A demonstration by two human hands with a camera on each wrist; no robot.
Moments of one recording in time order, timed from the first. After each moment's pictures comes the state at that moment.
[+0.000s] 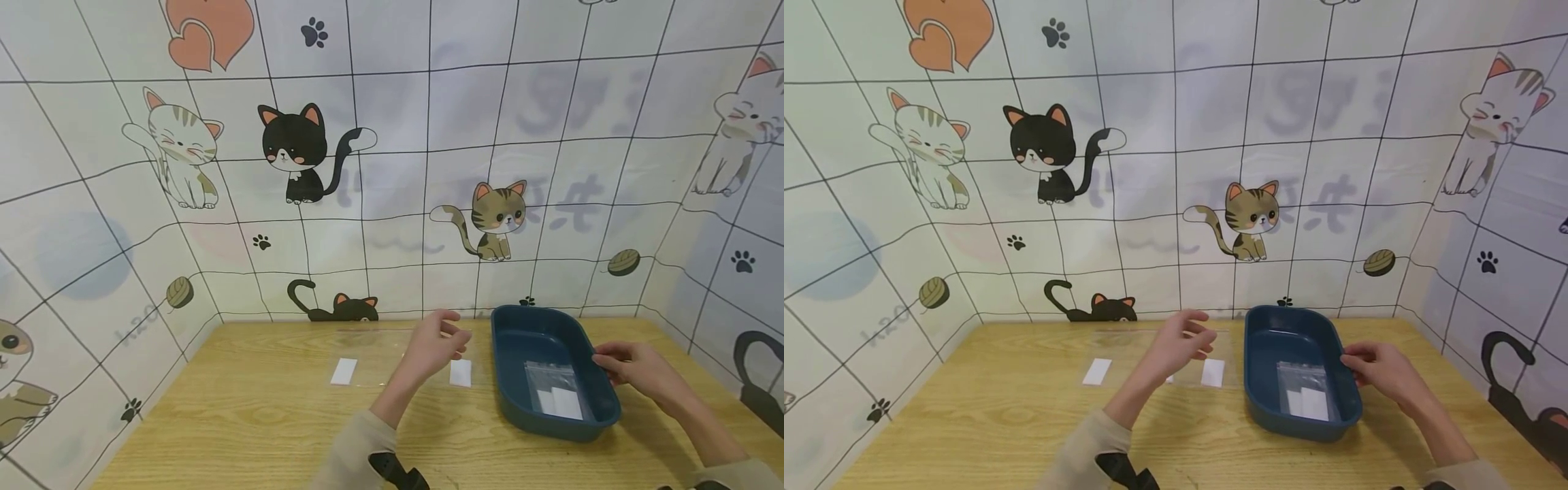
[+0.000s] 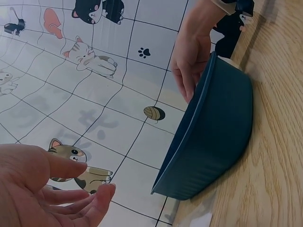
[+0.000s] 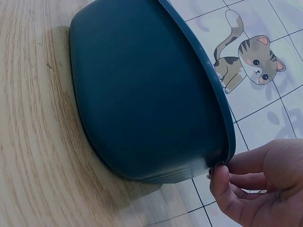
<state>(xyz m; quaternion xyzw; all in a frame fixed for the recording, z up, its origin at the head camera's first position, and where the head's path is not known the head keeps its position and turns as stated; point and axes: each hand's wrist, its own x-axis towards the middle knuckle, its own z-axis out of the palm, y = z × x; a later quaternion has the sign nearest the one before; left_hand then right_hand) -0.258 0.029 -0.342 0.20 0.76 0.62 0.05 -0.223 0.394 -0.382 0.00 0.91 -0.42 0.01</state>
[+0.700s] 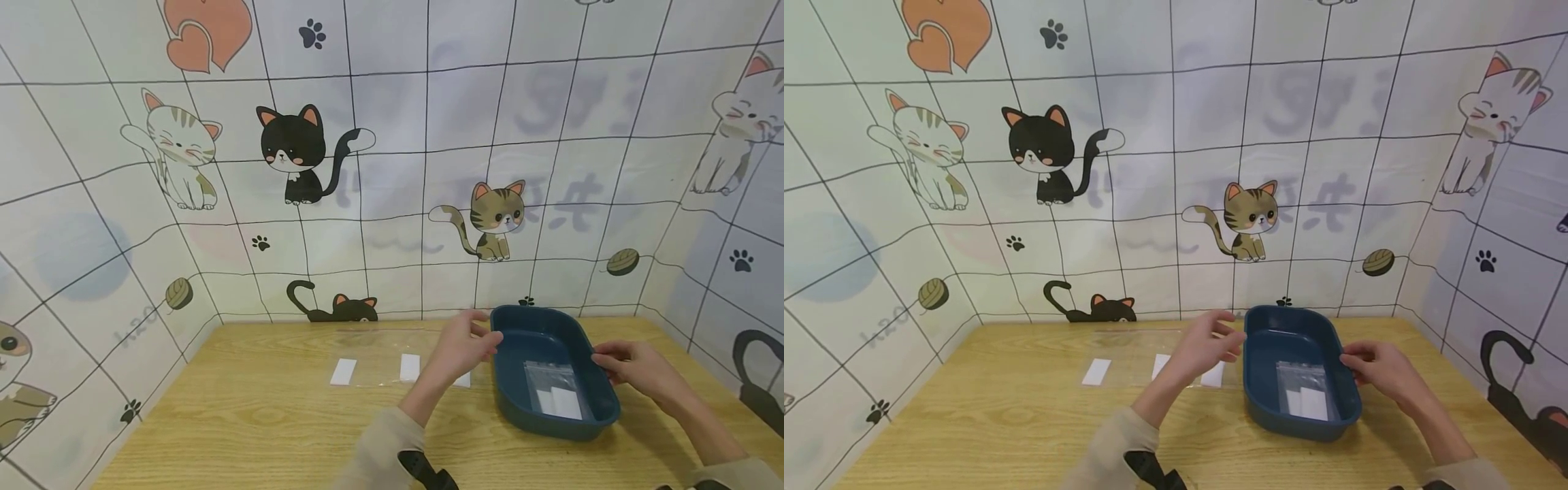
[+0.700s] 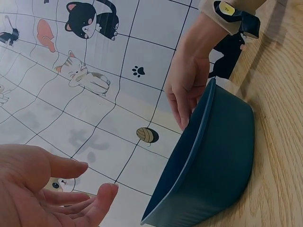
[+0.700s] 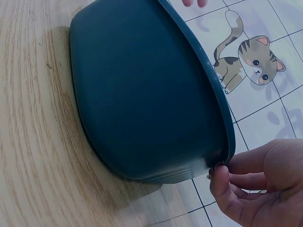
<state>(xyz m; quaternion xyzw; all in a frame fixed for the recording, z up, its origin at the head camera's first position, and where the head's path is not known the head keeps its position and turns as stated) -0.249 0.069 -0.335 0.20 0.75 0.62 0.06 -0.223 0.394 -0.381 0.00 0.91 -0.42 0.01</state>
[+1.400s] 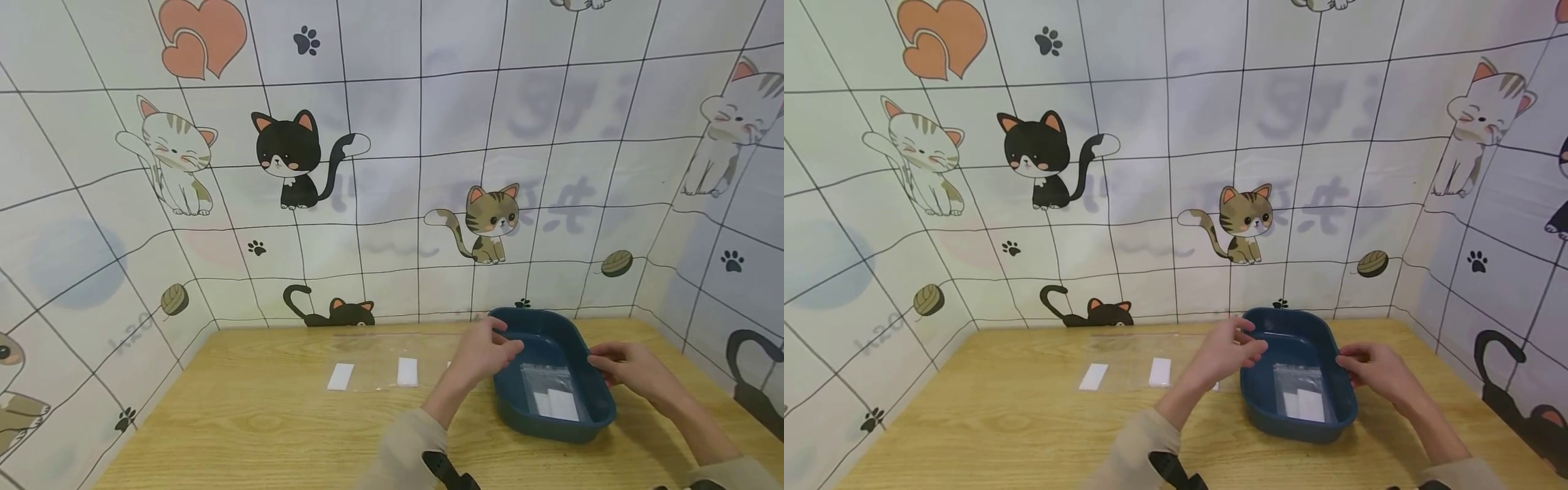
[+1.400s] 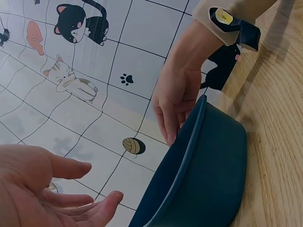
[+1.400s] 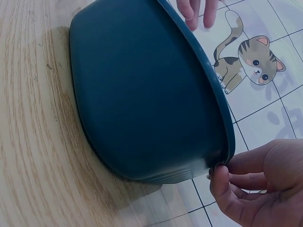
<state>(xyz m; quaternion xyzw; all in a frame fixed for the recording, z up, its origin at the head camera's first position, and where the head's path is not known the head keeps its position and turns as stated) -0.244 0.101 -0.336 0.17 0.79 0.58 0.09 -0.219 0.392 -0.381 -0.01 0.90 -0.43 0.00</state>
